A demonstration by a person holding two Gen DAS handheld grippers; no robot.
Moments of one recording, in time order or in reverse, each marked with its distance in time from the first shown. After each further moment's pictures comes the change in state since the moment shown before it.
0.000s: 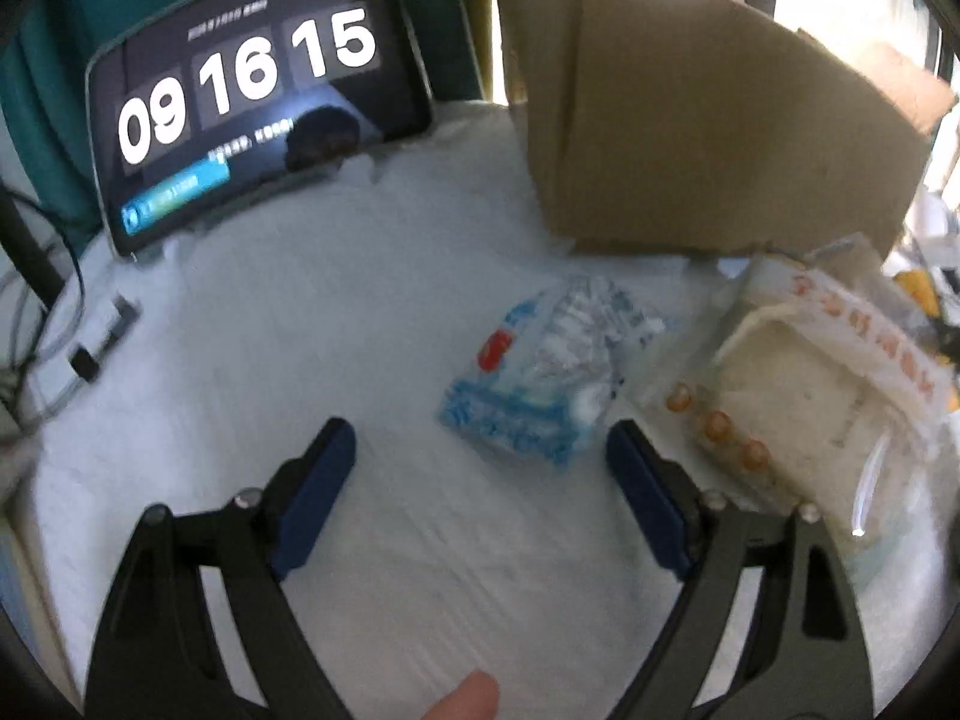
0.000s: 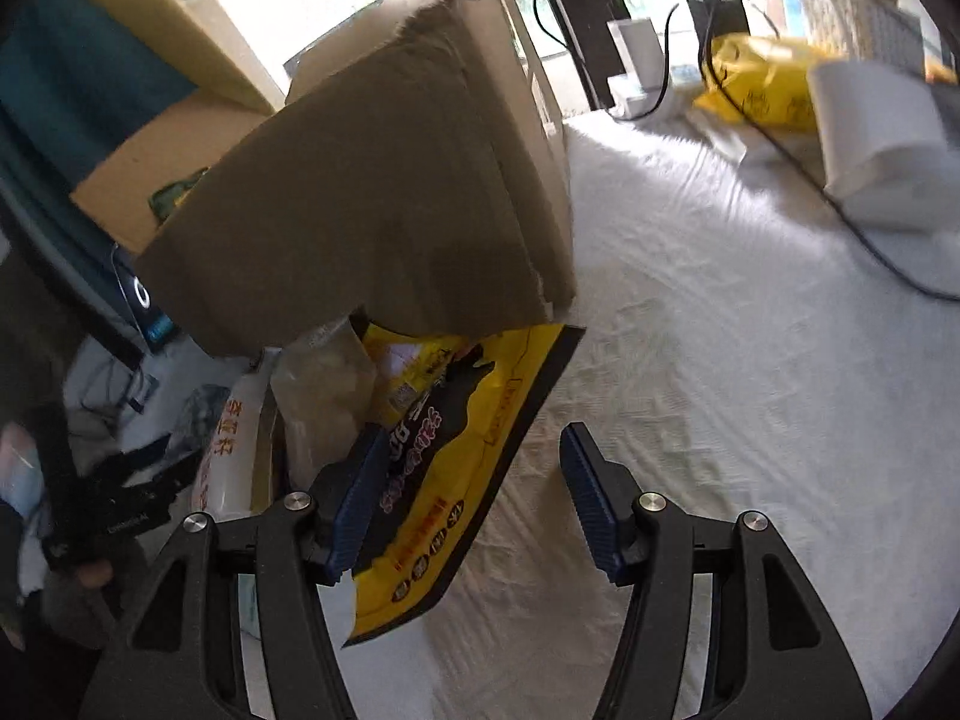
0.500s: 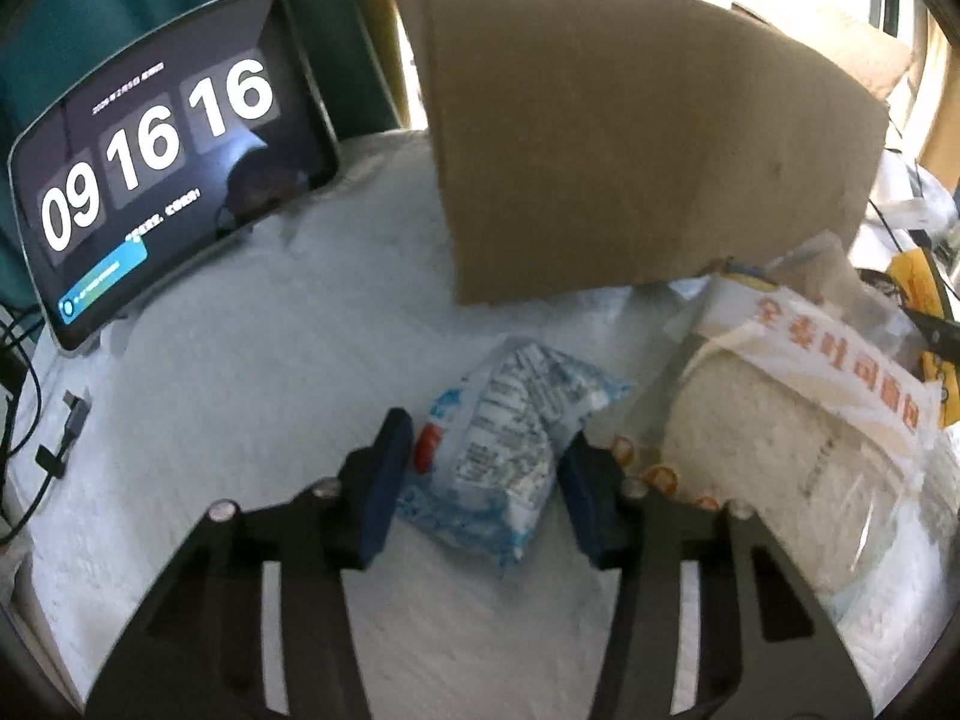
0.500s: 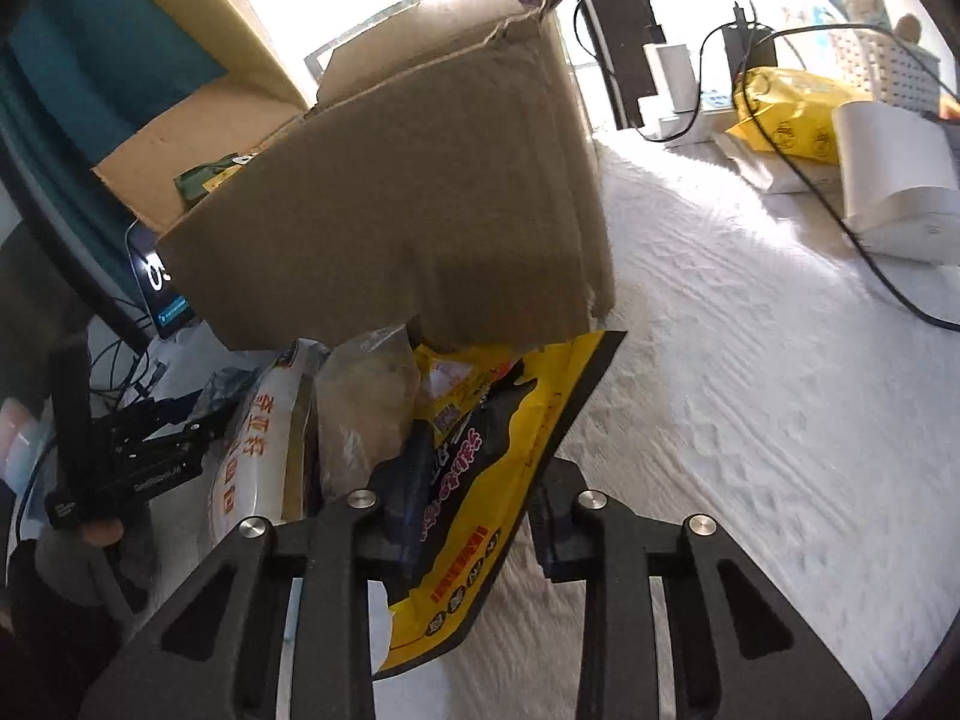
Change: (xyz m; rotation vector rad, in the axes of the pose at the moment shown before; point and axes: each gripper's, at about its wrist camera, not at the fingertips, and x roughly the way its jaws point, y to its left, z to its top) left arm 0.015 -0.021 0.021 0.120 -0.015 -0.105; right arm -0.009 0.021 -0.005 -0.070 -0.020 -0.017
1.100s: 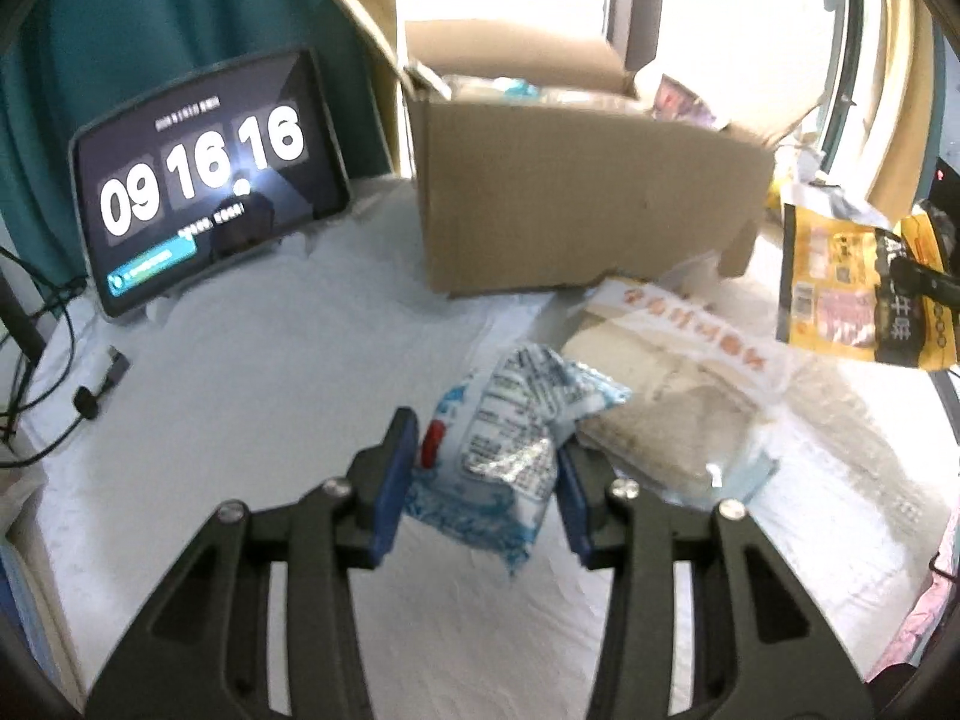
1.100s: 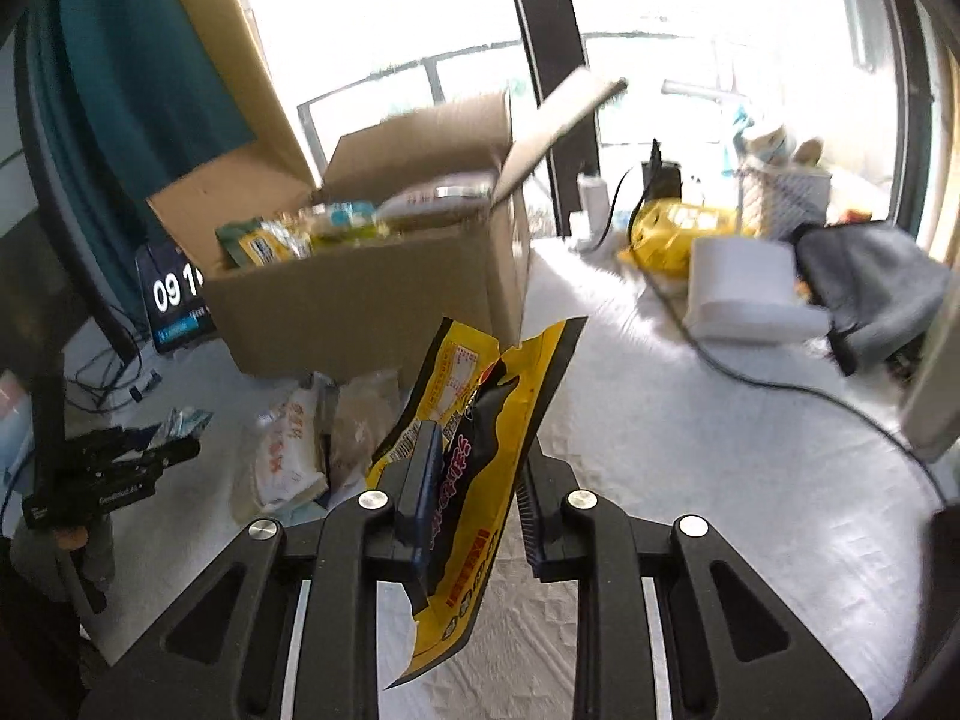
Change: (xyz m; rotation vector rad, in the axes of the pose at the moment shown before) left arm -0.095 -0.007 -0.041 -0.035 -0.127 -0.073; right arm -0.117 0.011 -0.015 -0.094 -0.190 -0.144
